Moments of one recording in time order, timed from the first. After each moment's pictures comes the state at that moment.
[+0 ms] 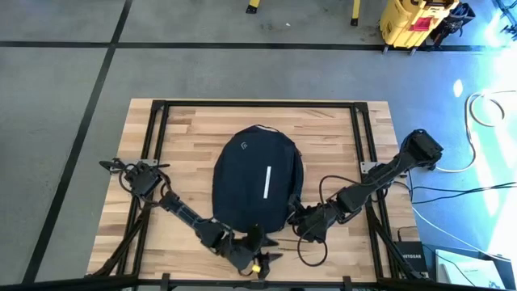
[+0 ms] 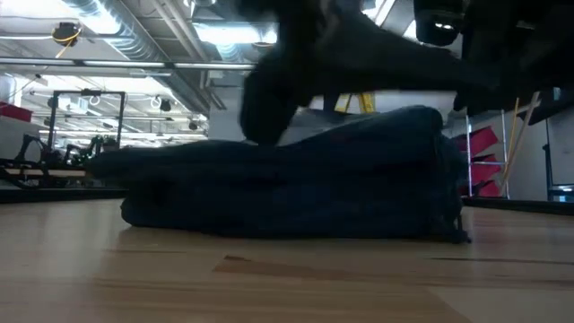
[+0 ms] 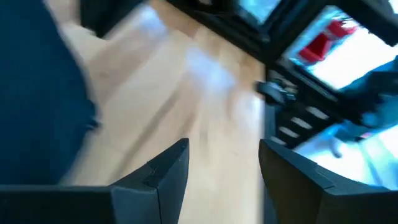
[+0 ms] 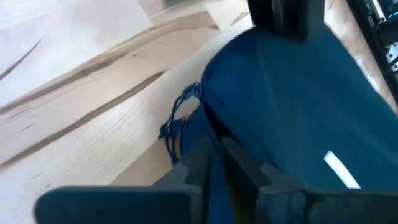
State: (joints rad) left arm -0.64 2.17 1.39 0.38 -0.59 -0.80; right arm 0.60 1.52 0.85 -0.20 0.27 -0.47
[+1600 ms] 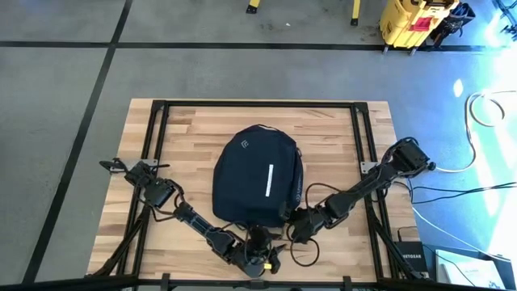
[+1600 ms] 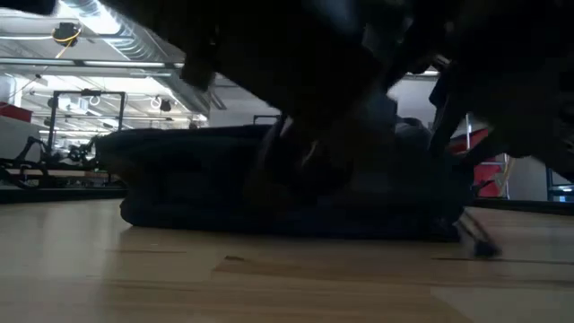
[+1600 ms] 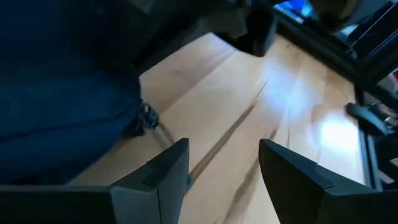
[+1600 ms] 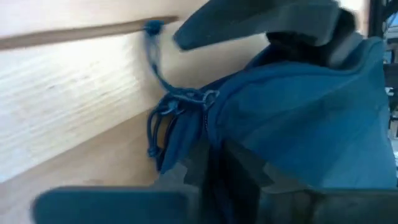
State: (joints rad) left arm -0.60 2.36 1.58 0.18 -0.83 -0.95; right arm 0.58 1.71 0.84 -0.06 0.38 -0.83
